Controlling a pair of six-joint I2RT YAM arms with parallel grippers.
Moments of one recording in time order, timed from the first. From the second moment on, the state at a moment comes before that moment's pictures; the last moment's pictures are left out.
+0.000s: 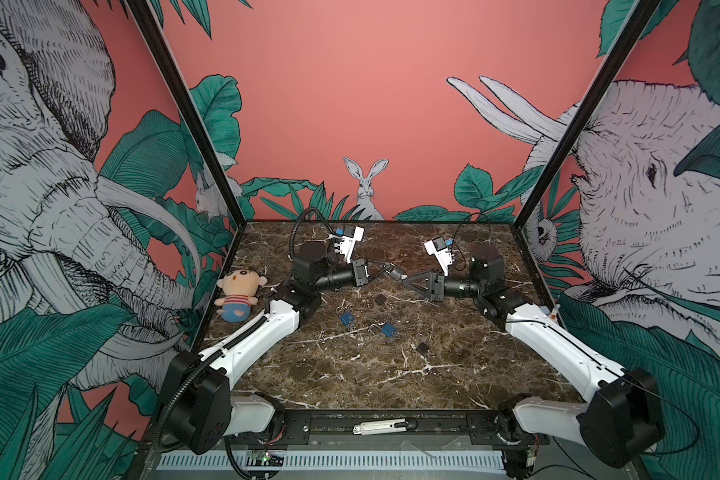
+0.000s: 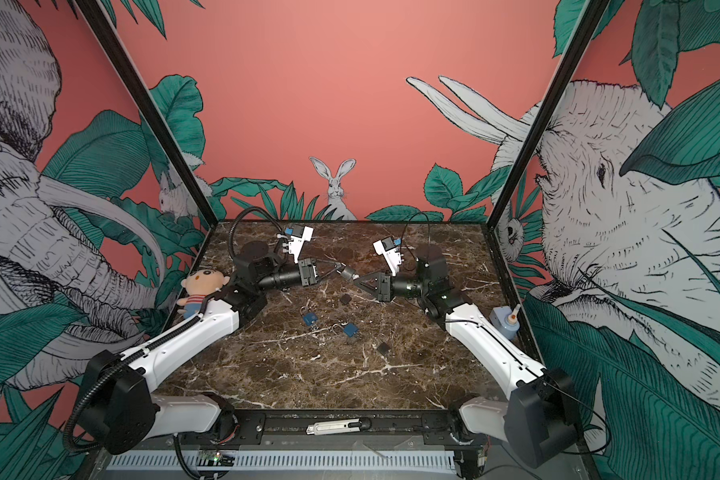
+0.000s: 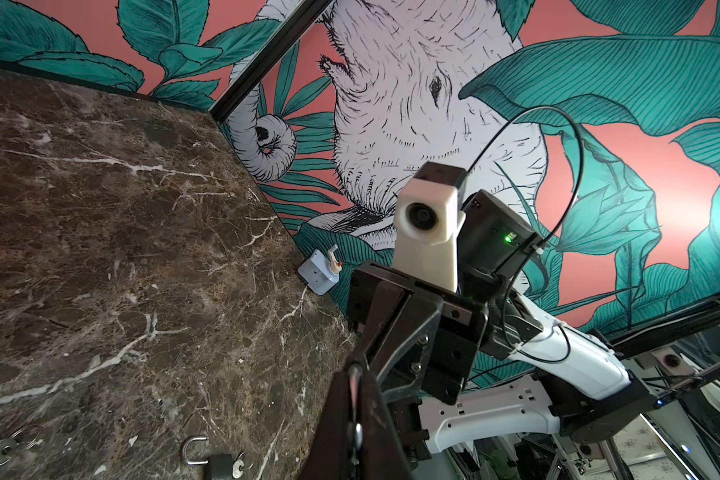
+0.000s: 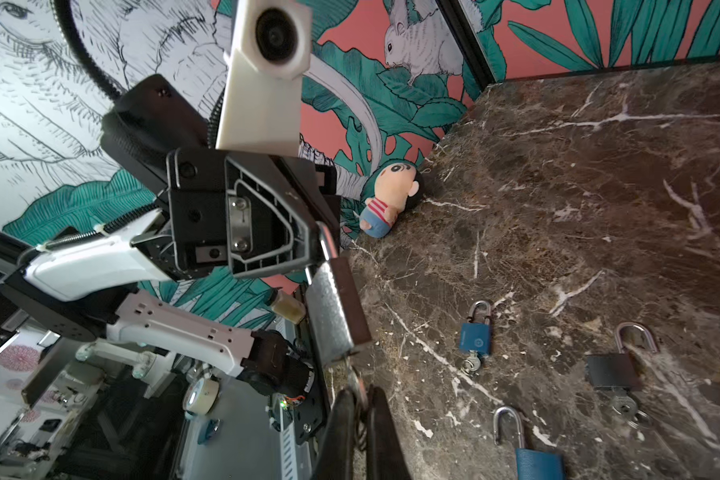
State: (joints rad) left arm -0.54 1.31 0.93 0.33 0.78 -0.84; right arm 0.43 1.25 0.92 0.02 -0.95 0.44
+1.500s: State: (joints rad) left arm -0.68 2.22 1.71 -0.27 0.77 -0.45; right arm 0.02 0.86 0.65 -0.23 -0.63 0.49
